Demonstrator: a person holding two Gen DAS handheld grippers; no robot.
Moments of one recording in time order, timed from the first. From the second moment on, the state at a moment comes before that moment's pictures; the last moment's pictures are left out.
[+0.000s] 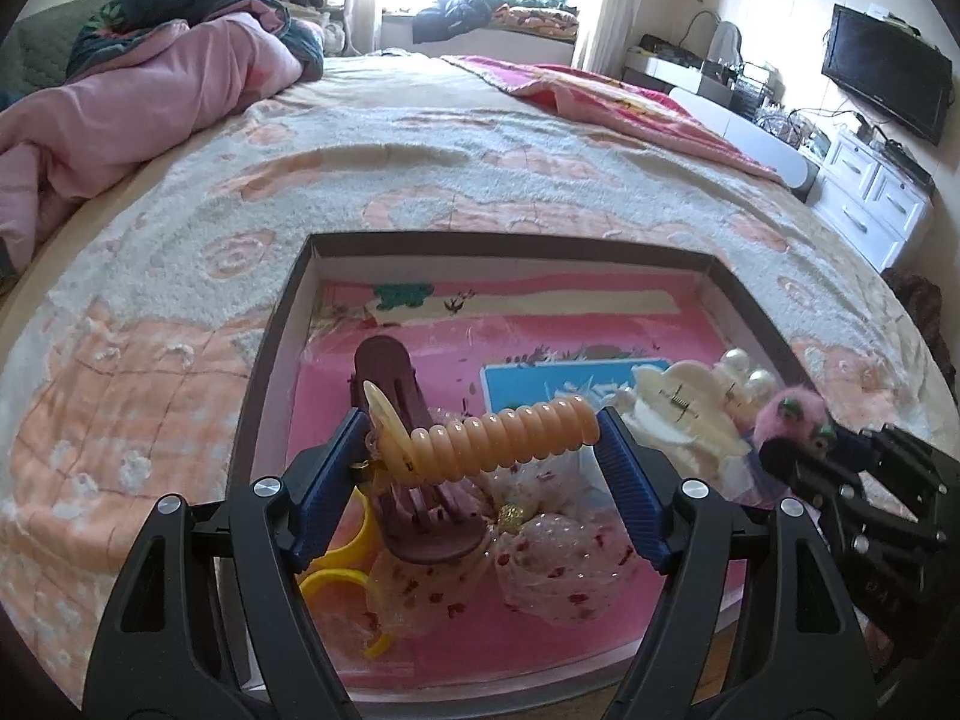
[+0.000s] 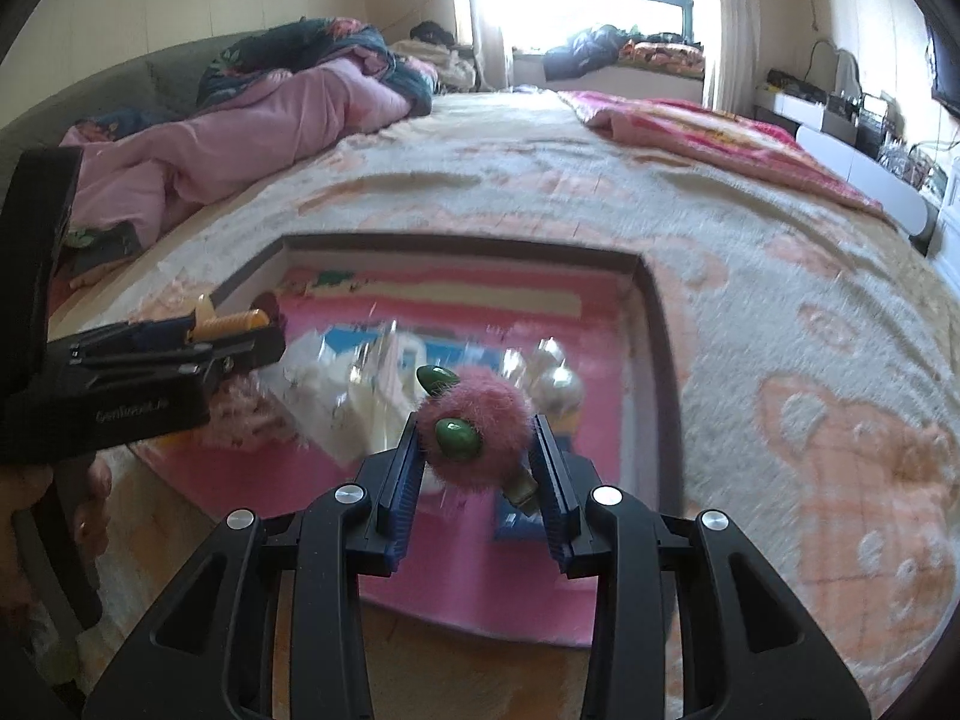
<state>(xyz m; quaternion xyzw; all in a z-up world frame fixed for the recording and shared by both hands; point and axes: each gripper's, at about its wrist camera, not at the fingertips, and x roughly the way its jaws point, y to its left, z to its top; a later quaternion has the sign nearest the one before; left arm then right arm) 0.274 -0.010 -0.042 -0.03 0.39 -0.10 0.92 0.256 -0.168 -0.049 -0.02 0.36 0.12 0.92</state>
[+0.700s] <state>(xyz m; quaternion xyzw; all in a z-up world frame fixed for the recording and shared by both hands) 0.260 -0.007 -0.038 -0.04 0.39 -0.10 0.92 0.221 -0.166 -0.042 -0.02 0.35 0.12 0.93</state>
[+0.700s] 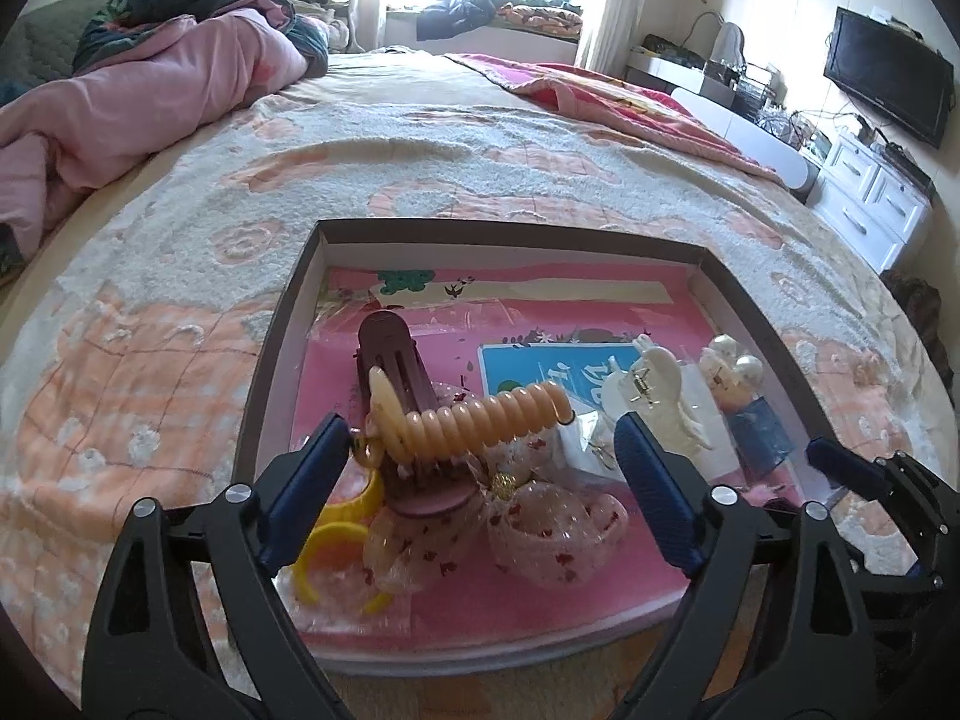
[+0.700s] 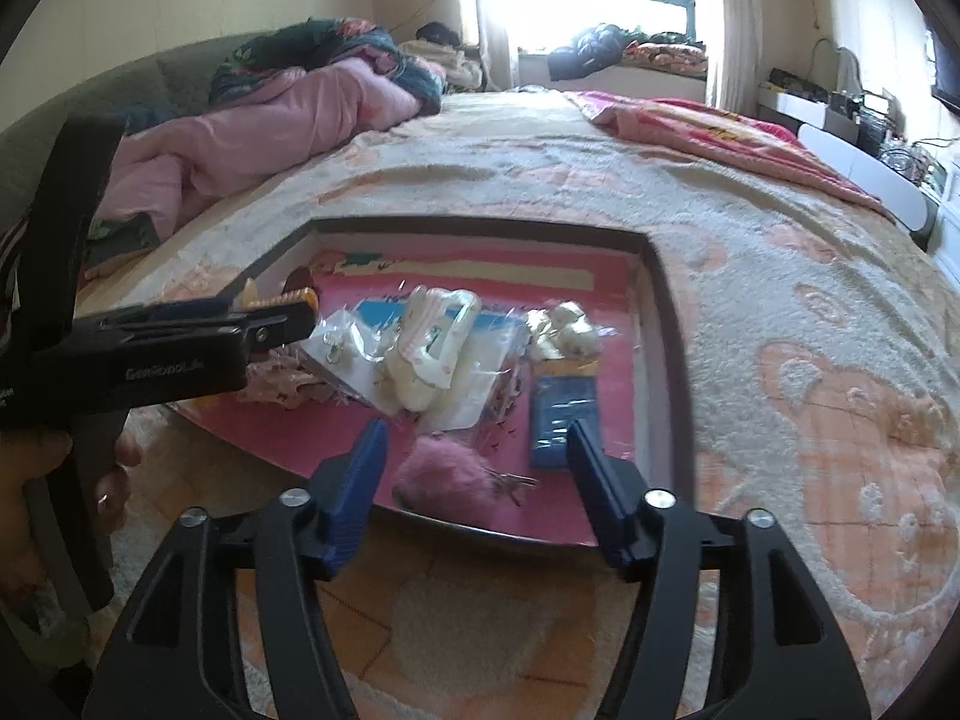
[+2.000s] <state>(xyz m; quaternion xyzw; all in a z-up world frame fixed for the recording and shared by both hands) 0.124 0.002 -0.003 -0.02 0.32 -0.07 0.94 0.112 -0.183 -0.005 -0.02 0.26 0.08 0.96</state>
